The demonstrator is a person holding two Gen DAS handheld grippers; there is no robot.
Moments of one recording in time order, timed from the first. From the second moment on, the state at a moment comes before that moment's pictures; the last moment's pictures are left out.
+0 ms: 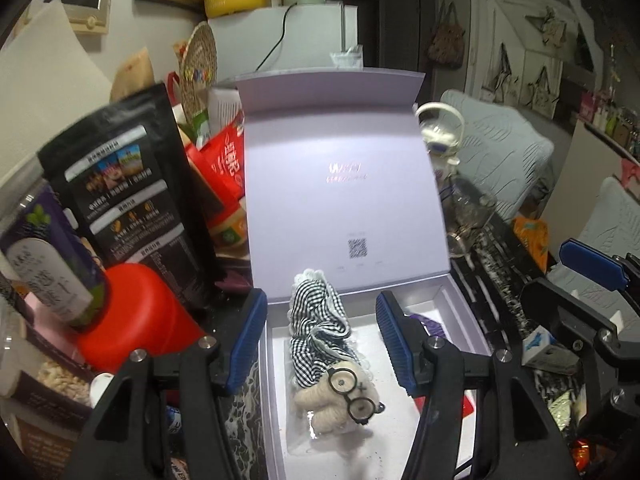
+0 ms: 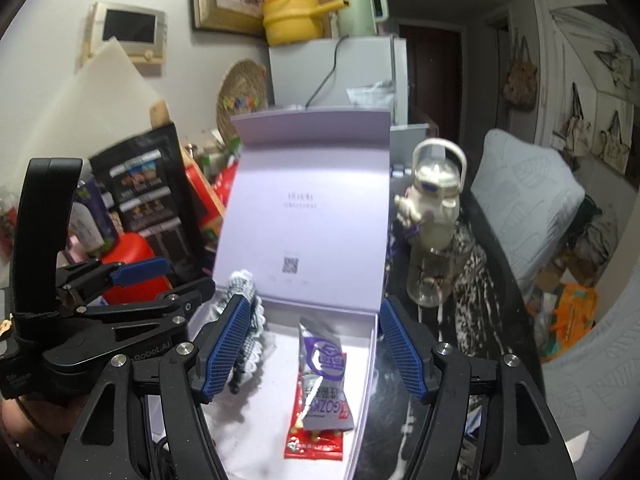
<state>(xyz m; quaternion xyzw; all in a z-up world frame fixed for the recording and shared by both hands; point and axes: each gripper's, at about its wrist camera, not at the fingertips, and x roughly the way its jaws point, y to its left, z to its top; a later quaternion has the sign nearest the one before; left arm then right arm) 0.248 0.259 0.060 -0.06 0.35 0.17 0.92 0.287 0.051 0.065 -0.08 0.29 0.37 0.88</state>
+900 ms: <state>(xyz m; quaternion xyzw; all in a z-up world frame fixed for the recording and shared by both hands) 0.175 0.159 0.110 -0.02 0.27 -0.03 0.96 0.182 -0.059 0.126 -0.03 0.18 0.31 0.93</state>
